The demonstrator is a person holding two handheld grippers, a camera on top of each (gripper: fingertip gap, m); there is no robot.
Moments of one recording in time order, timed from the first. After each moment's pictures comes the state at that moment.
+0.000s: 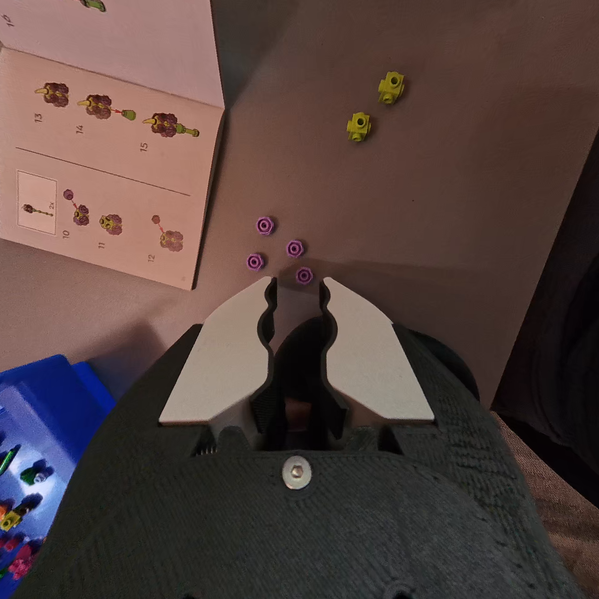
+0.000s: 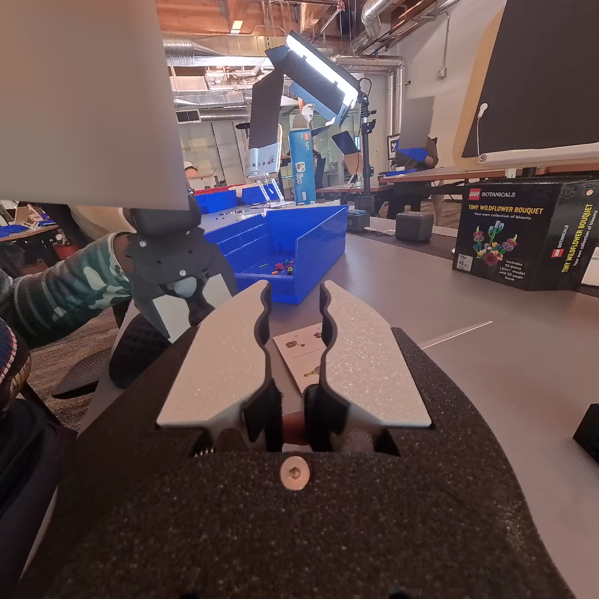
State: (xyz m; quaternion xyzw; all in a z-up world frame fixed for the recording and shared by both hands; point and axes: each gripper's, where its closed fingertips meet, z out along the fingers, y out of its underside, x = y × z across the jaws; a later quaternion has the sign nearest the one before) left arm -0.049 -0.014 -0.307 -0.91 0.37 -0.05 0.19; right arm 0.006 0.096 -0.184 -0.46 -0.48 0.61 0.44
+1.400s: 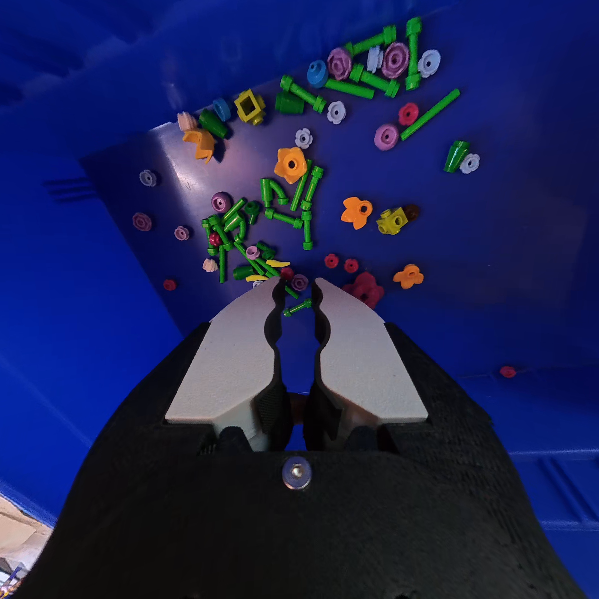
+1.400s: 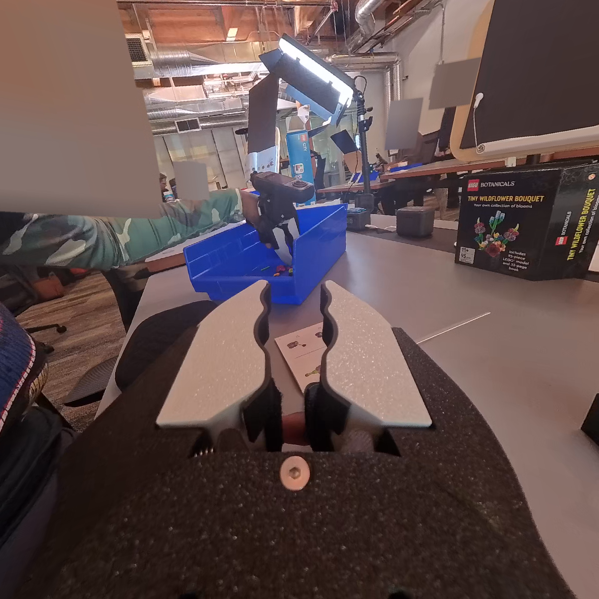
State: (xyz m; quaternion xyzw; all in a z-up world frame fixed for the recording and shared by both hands) left arm -0.372 -0.009 -0.304 -0.97 0.25 0.05 0.04; right arm 0.005 0.100 -0.185 -0.47 -0.46 0.62 0.43
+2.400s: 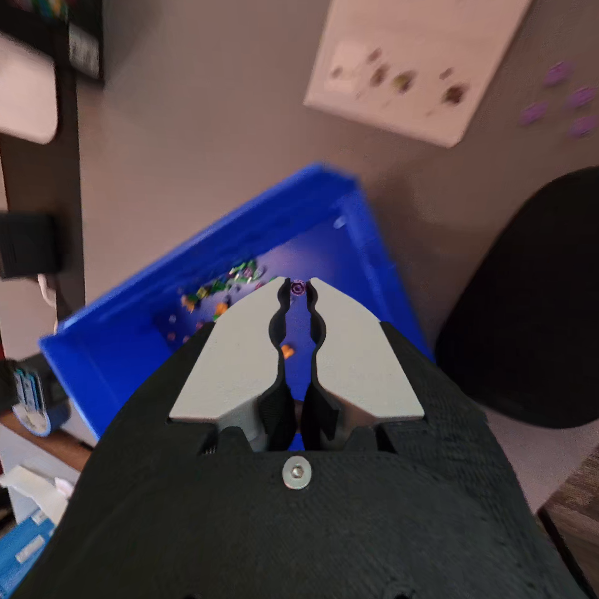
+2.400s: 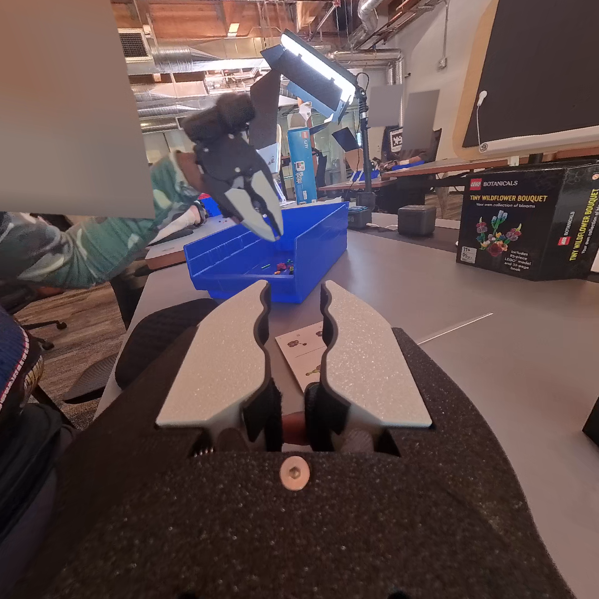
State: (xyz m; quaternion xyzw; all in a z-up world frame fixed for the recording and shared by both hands) left arm -0.234 0.016 -0.217 -0.92 0.35 0.09 0.18; right arm 0.004 0.099 -0.185 -0.47 -0.47 0.62 0.43
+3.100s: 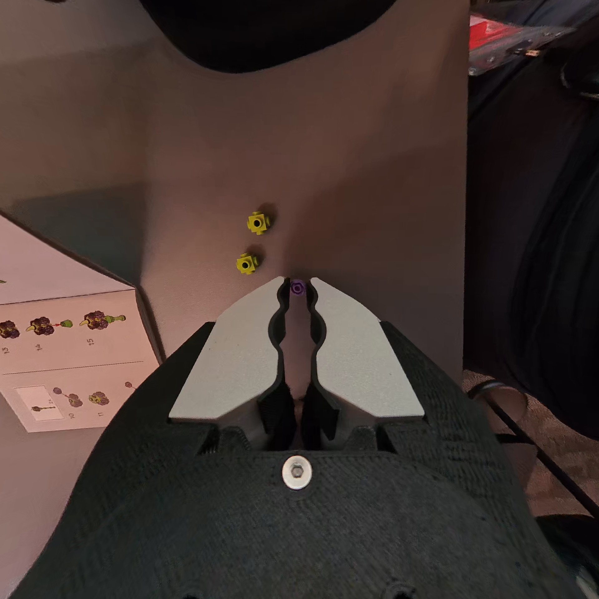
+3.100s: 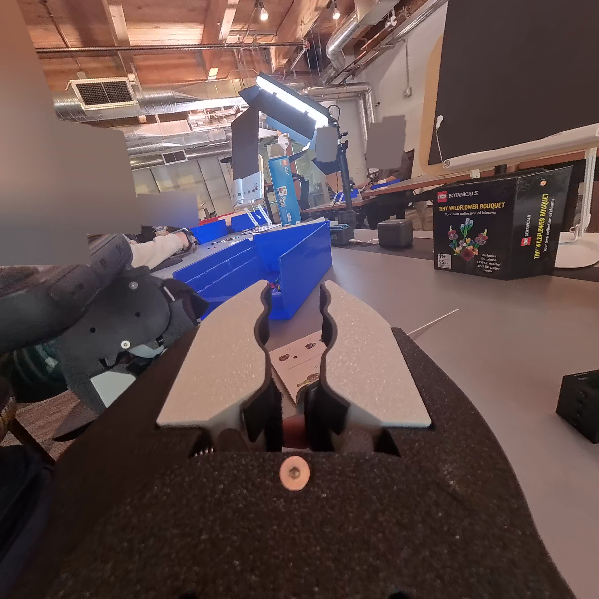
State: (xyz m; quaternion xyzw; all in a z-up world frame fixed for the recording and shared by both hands) left arm 0.028 -0.009 -0.308 -0.83 0.54 -0.06 0.11; right arm 0.012 0.116 -0.178 -0.48 -0.42 0.63 0.44
